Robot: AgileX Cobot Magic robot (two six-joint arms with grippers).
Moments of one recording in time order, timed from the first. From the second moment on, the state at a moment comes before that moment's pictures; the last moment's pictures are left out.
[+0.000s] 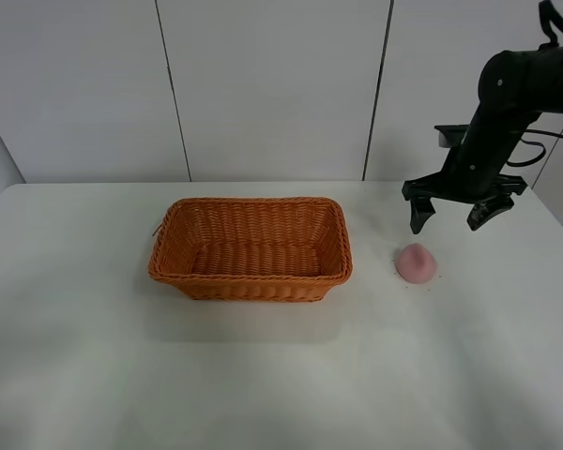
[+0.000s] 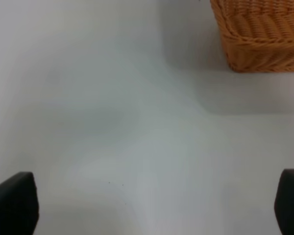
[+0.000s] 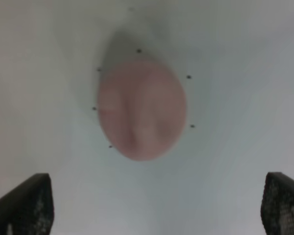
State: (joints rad) left arm -0.02 -0.01 -0.49 0.01 1.05 0.02; right arm 0.13 1.99 -1.54 0.02 1.07 0.00
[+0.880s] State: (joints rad) left arm -0.02 -0.01 -0.49 0.01 1.05 0.02; right arm 0.14 2.21 -1.54 -0.01 0.90 0.05
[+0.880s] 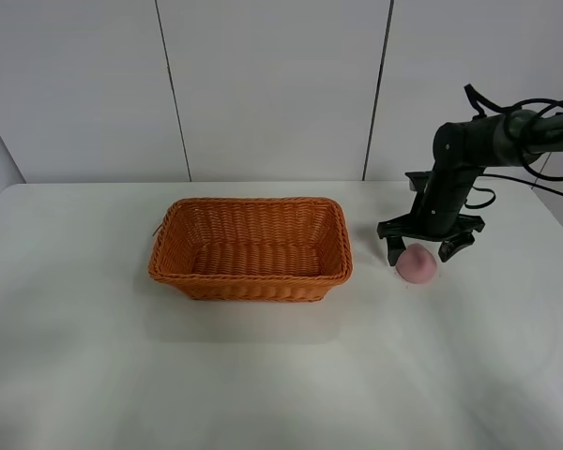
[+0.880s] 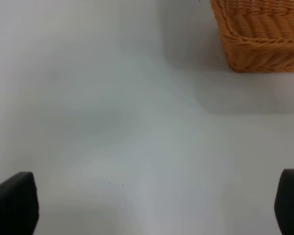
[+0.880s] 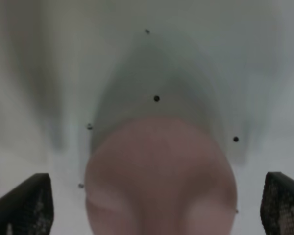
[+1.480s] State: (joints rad) left arm -0.02 -0.01 -0.49 0.01 1.05 0.02; right arm 0.14 2.22 -1.57 -0.01 0.93 0.05
